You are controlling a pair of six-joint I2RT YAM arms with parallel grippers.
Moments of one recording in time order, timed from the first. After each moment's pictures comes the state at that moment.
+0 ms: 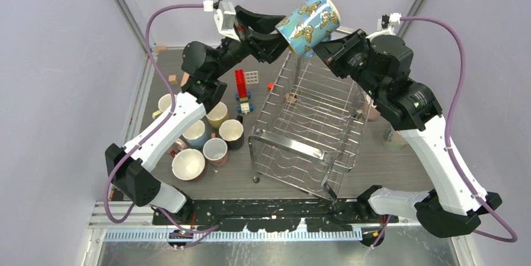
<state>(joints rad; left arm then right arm) -0.62 1.46 1.47 0.66 0.51 -0.42 0.58 1.18 1.68 -0.64 0.20 1.05</state>
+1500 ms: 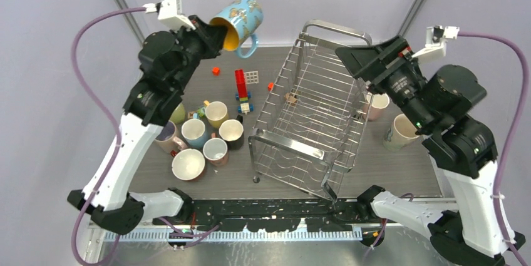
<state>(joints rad) -0.54 1.24 1.64 -0.26 -0.16 -0.44 0.58 0.98 1.71 -0.69 0.15 0.86</state>
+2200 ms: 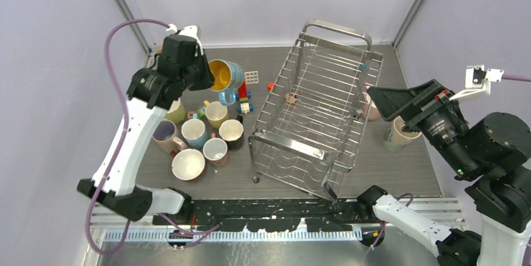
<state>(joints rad) -0.45 1.29 1.75 -1.05 -0.21 -0.42 0.58 0.77 1.72 -0.97 0.20 0.72</state>
